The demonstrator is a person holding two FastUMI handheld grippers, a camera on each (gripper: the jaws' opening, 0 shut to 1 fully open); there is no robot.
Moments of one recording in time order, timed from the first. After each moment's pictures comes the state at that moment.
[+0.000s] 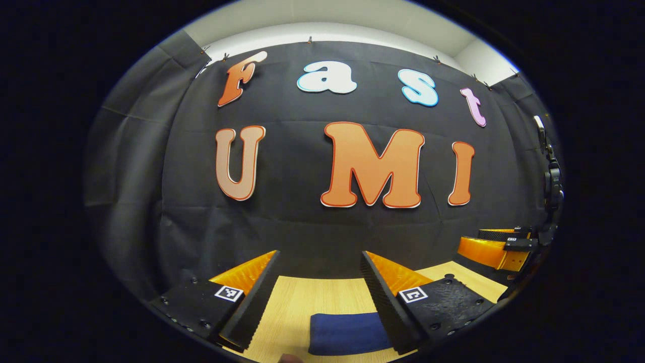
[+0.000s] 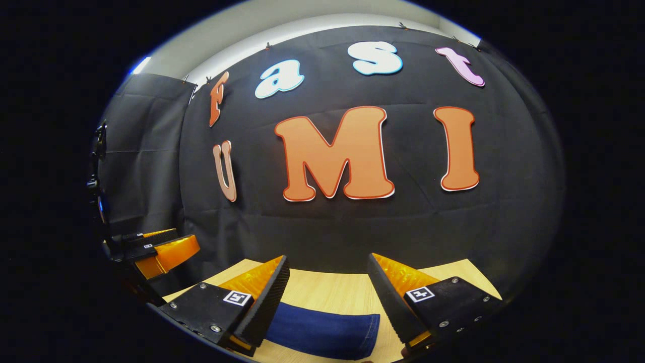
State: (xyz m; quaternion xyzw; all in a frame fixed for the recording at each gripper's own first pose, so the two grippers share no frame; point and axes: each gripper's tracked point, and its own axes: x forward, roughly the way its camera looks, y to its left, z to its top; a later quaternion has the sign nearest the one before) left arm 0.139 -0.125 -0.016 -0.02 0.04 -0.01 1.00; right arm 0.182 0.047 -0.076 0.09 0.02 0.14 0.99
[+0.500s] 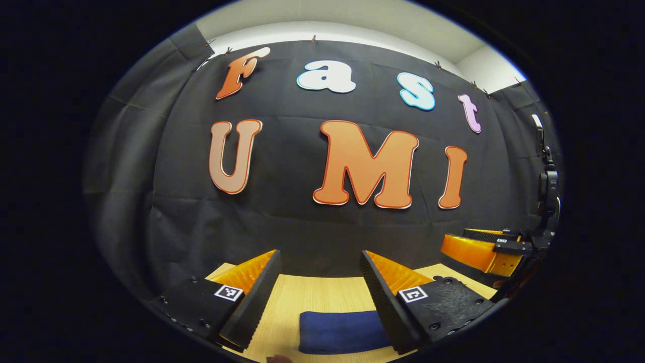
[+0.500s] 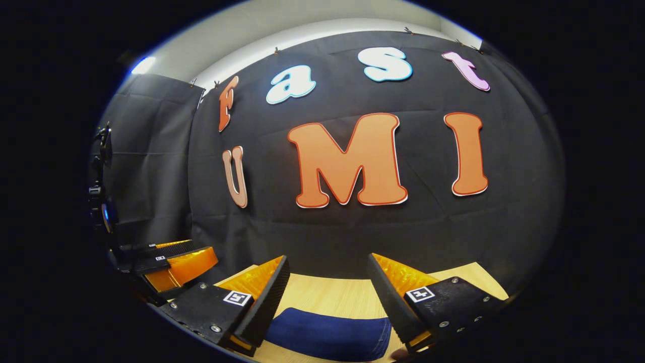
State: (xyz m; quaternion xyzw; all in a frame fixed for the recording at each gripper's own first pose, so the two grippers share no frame) left arm 0.141 -0.123 -0.022 -0.05 0.04 -0.03 1.00; right arm 0.176 0.070 -0.070 0.08 0.00 0.15 0.98
